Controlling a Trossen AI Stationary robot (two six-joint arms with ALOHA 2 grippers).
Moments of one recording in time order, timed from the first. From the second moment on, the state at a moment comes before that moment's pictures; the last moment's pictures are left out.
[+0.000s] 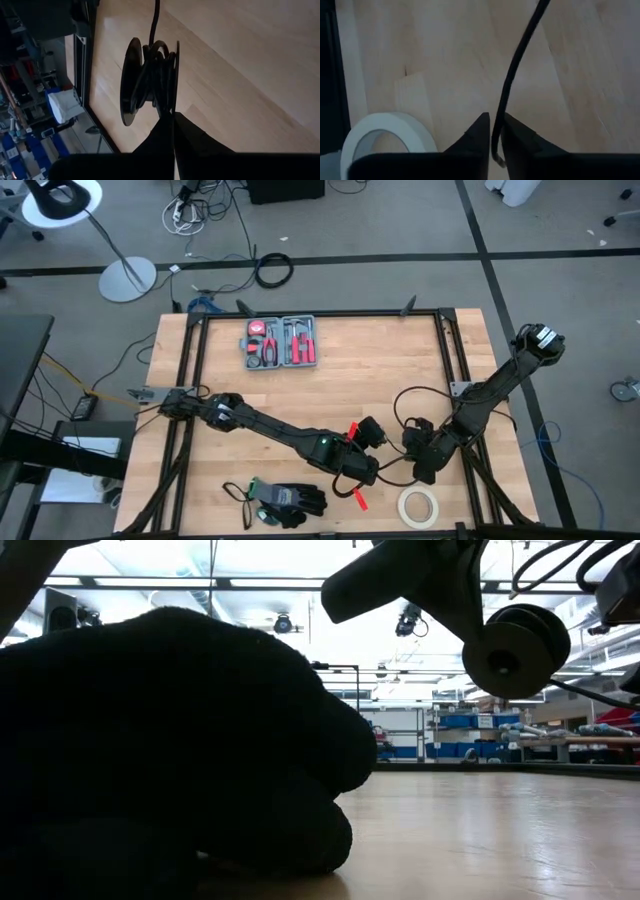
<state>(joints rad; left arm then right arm) -0.38 2.42 2.35 -1.00 -0.69 0.77 0.77 1.22 0.58 -0.43 0.19 1.01</state>
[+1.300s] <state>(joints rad) -0.38 2.42 2.35 -0.96 -0.65 0.70 0.69 1.22 0.58 0.09 0.20 0.67</state>
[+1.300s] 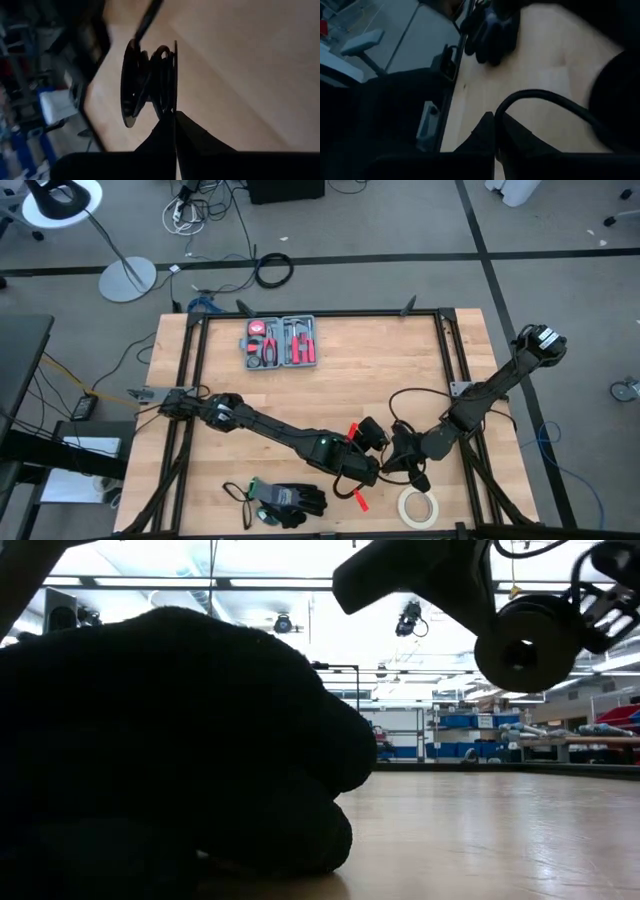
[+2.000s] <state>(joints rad) -0.40 2.42 2.35 -0.85 -0.40 0.82 0.56 1.18 0.58 0.10 -0.11 0.76</state>
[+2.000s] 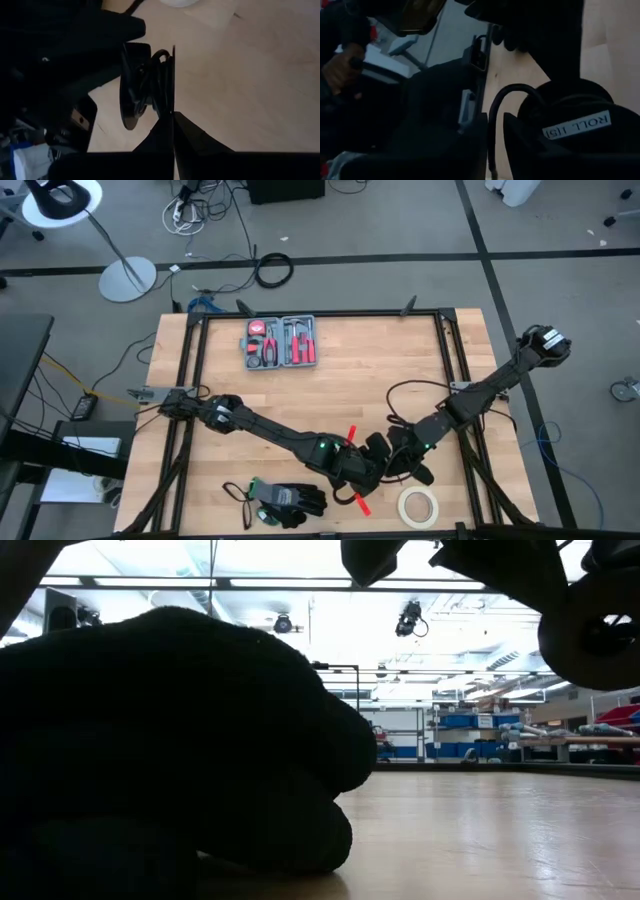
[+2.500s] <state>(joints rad) -0.41 2.42 2.35 -0.80 -0.33 0.83 0.47 1.18 0.58 0.19 -0.17 0.70</state>
